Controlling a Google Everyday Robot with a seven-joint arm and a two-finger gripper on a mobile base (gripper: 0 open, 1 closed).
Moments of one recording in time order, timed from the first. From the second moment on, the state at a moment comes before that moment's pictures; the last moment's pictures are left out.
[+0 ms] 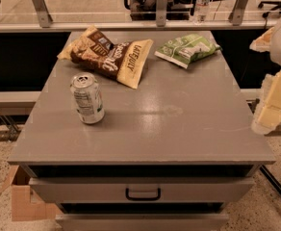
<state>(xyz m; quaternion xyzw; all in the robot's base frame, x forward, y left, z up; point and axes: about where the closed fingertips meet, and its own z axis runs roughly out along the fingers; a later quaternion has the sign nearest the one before) 0.438 -0.217 0.976 -0.60 0.78 -0.03 0.16</state>
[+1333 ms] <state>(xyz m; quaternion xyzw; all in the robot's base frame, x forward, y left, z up) 0.473 -0.147 0.975 -0.60 0.73 0.10 0.29</state>
